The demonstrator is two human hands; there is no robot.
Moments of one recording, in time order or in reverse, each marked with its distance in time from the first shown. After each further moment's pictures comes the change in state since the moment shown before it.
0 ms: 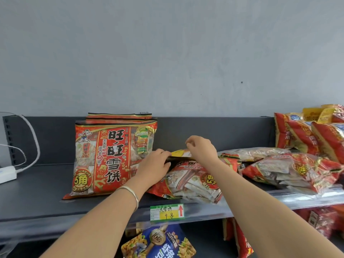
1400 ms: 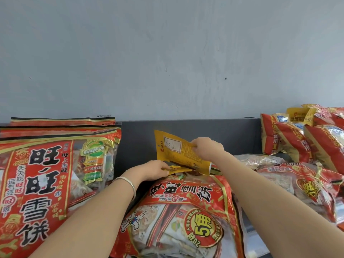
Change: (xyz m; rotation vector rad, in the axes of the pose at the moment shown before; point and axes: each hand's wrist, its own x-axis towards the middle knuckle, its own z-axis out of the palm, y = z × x) left_hand 0.150 0.001 0.089 -0.223 -0.687 -0.028; right_hand 0.108 0.097 -0.016 -0.483 -0.182 0.091
